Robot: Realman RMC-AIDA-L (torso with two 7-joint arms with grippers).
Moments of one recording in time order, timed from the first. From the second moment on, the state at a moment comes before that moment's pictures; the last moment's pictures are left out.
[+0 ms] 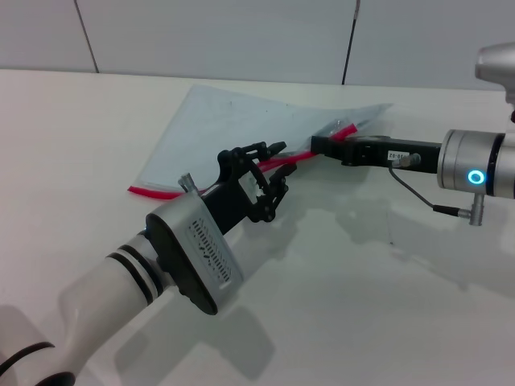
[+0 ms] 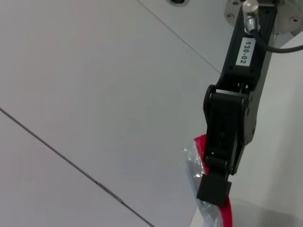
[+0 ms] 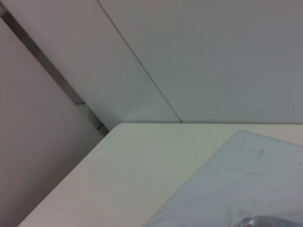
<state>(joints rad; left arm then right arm) -0.64 -2.04 -0.08 -0.43 1.85 1.01 0.79 0.89 2.03 -0.63 -0.18 -1.95 -1.12 1.66</state>
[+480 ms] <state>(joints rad) -0.65 -2.04 -0.08 -0.43 1.85 1.01 0.80 0.90 2.03 -0.63 -0.17 -1.95 -1.12 1.66</state>
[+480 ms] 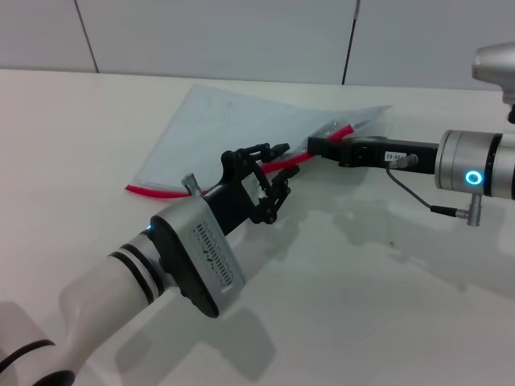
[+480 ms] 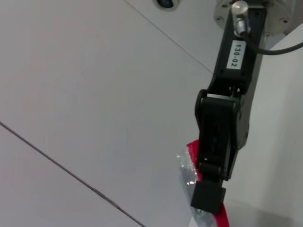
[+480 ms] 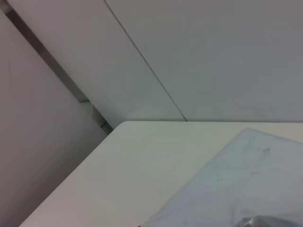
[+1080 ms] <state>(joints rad) -0.65 -2.04 -0.08 -0.42 1.85 1.01 0.81 0.90 2.03 -0.64 -0.17 -1.95 -1.12 1.66</state>
